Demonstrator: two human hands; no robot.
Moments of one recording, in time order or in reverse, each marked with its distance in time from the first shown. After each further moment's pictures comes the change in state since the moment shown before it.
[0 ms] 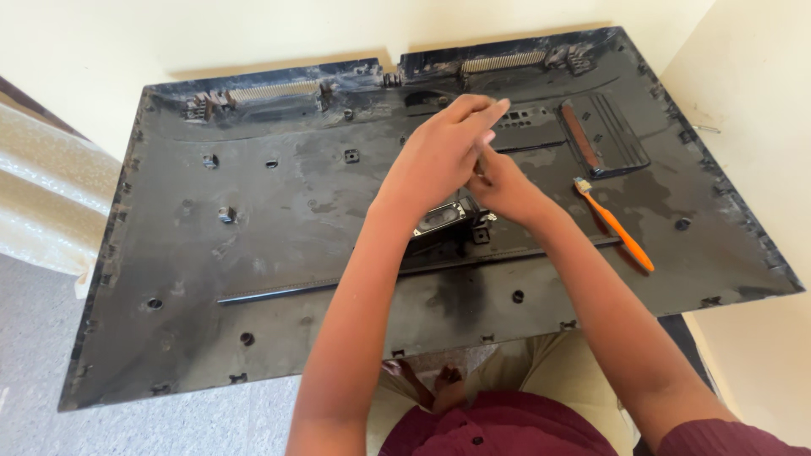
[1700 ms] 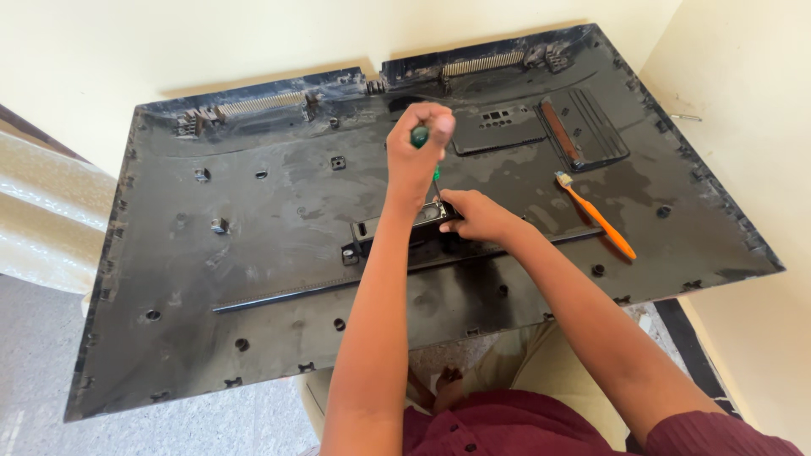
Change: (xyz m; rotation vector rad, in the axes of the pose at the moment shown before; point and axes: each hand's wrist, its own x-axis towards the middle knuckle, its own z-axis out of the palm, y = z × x) left_hand 0.002 -0.034 0.063 -0.939 0.374 -0.362; right_hand -0.020 0.046 0.031 -0.120 -0.175 -0.196
